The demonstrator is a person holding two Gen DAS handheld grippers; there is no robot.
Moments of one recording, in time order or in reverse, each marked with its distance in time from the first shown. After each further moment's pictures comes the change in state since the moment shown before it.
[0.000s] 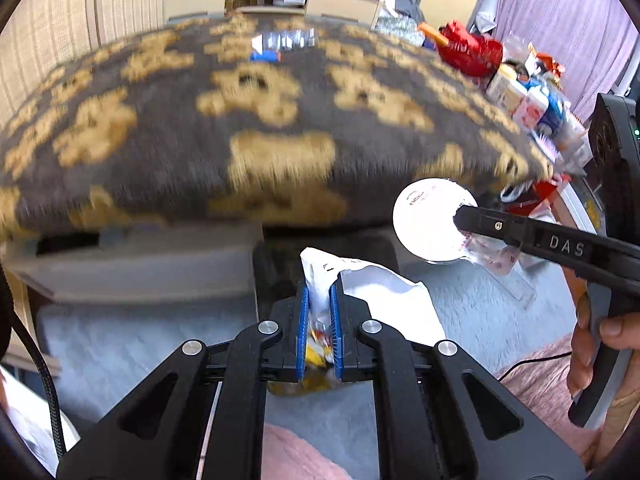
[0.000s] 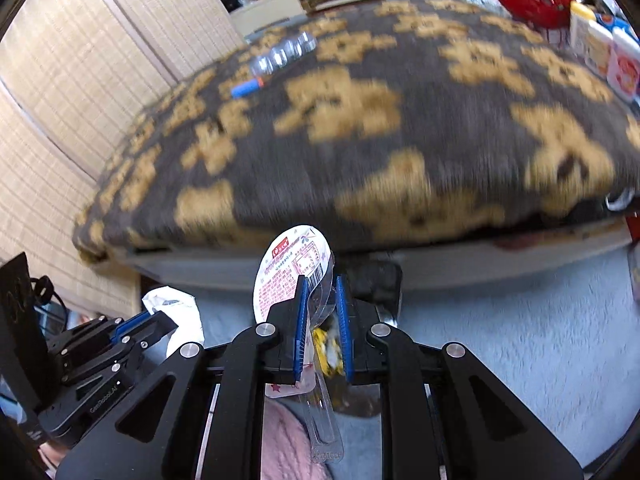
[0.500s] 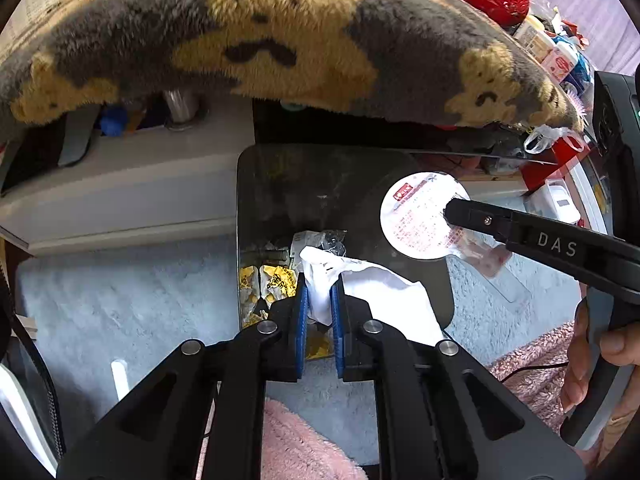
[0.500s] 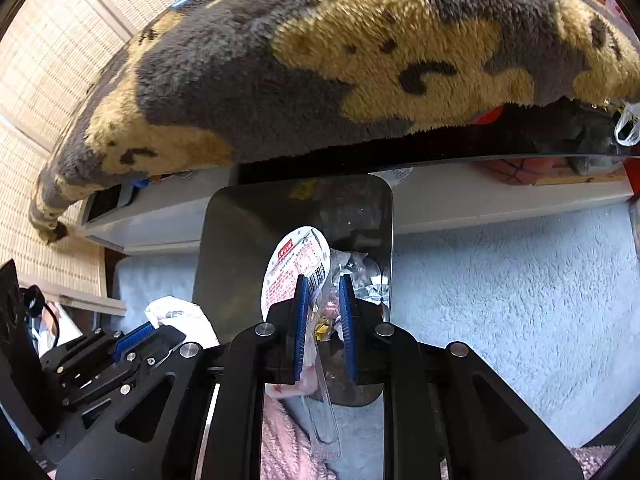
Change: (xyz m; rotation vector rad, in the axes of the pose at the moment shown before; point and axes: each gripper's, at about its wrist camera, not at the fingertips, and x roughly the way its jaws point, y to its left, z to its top) left arm 0.075 0.013 -0.049 -0.049 0.160 -0.010; right arm 0.074 -0.017 -0.039 0.059 0.134 -0.066
